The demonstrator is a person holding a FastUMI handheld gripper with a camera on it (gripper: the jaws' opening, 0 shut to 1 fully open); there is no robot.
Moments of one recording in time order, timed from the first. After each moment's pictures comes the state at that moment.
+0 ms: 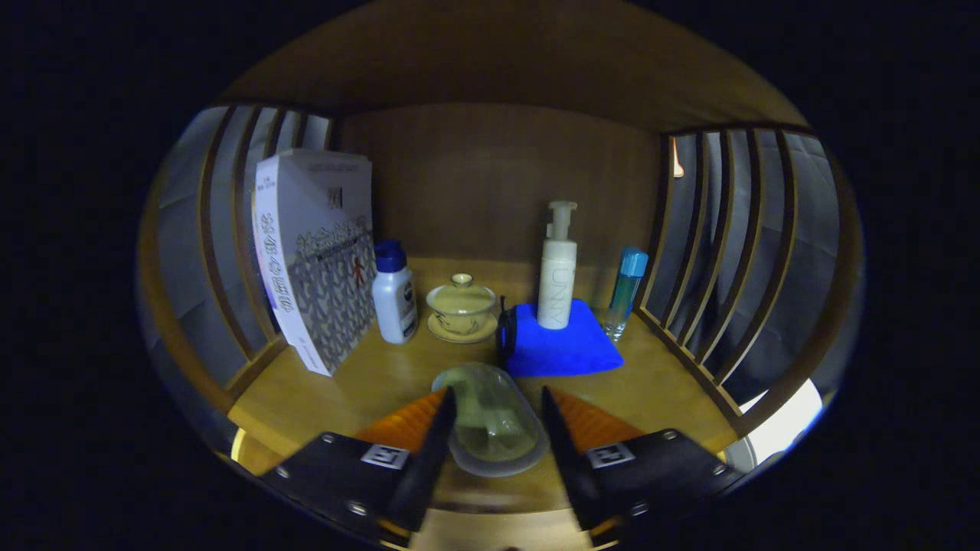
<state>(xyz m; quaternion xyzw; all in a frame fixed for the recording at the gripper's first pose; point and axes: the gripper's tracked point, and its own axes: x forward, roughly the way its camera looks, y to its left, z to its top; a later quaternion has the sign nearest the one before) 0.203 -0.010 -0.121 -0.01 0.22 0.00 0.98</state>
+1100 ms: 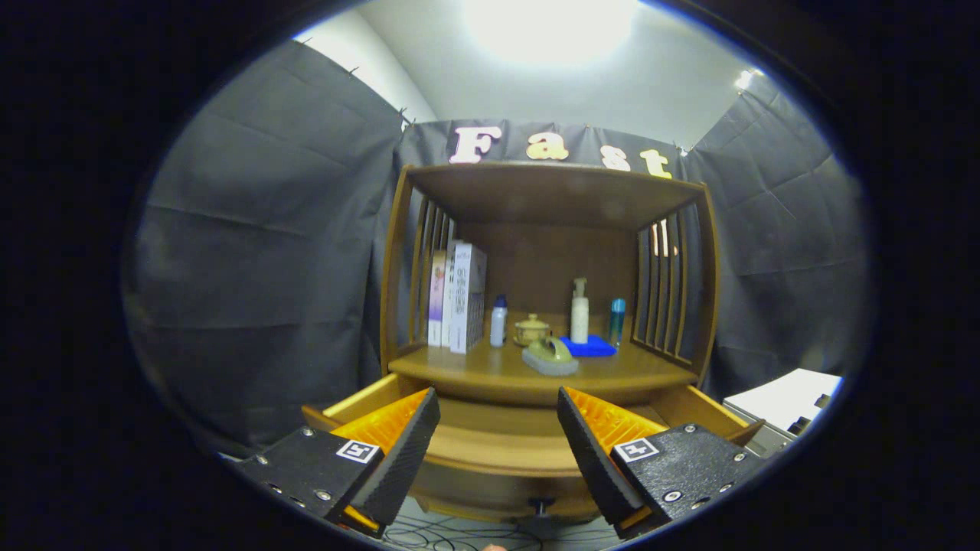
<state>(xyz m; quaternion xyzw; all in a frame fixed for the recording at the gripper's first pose) -0.098 0.051 -0.133 -0.04 0.04 0.05 1.00</state>
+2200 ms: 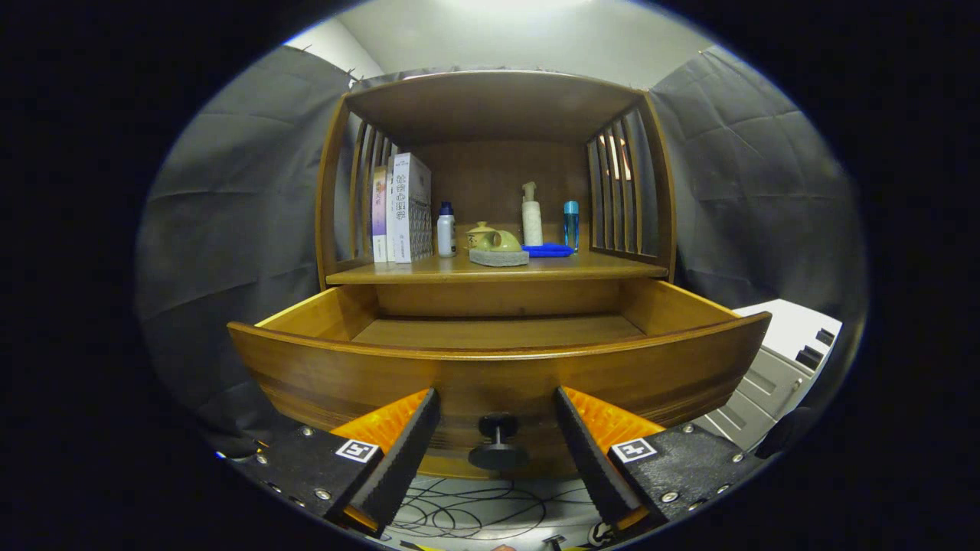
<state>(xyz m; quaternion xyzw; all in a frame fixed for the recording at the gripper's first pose) -0.088 -0.002 -0.241 0.03 0.14 -0.01 0.99</state>
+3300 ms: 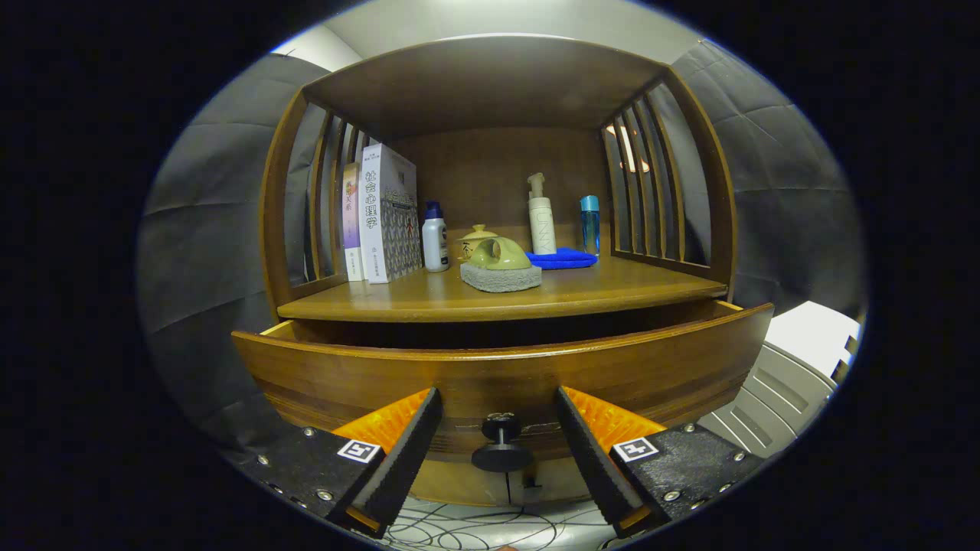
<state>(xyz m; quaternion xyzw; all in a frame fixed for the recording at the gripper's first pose) 0.047 -0.011 -0.240 0.02 0.14 0.00 0.99</state>
